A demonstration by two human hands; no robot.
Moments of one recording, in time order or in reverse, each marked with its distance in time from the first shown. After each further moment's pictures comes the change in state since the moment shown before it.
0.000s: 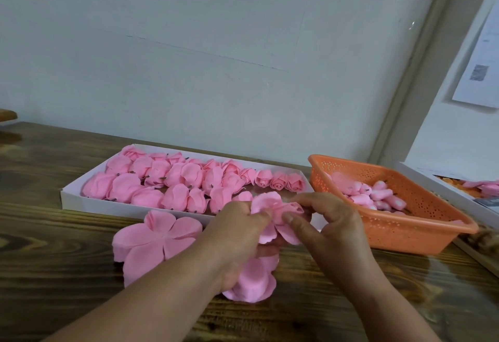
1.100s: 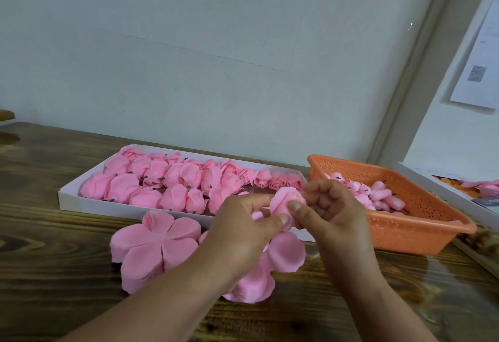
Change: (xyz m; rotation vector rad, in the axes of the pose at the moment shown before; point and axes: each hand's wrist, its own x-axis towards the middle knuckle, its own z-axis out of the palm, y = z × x) left_hand -0.003 -0.005 0.002 0.262 -0.009 0.373; right_hand -0.001 0.001 0.003 0.638 0.119 0.297
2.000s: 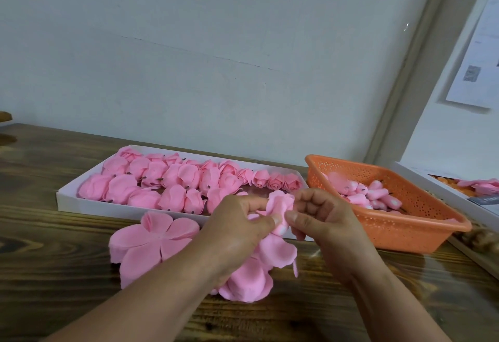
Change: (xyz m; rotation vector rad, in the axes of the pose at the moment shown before) left_hand 0.006 -0.004 -0.007 -0.034 -0.069 -0.143; right_hand 0.009 0.006 -0.014 0.072 -0.258 0.166
